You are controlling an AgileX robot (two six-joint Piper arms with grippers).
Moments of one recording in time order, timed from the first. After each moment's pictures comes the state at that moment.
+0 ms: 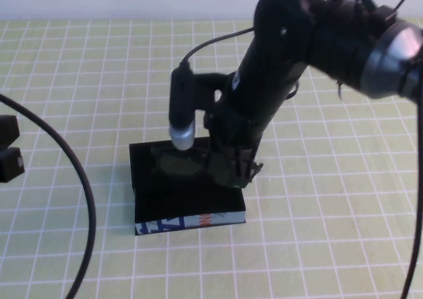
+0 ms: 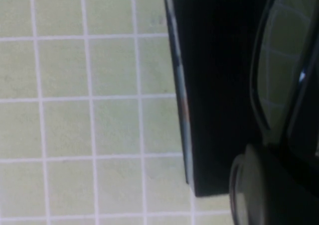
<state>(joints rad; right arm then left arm) 0.68 1.93 -1.81 0.25 1.23 -0.95 -0.26 0.74 -0.81 -0.18 0.62 0.00</state>
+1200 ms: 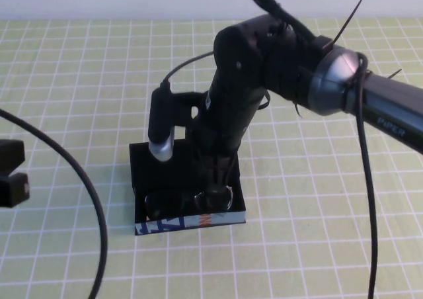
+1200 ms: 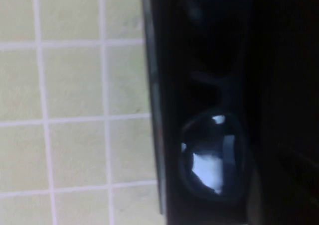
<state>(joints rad) 0.74 2.06 -1.88 0.15 1.18 -0.88 -0.26 0.75 -0.81 -0.19 0.72 0.04</state>
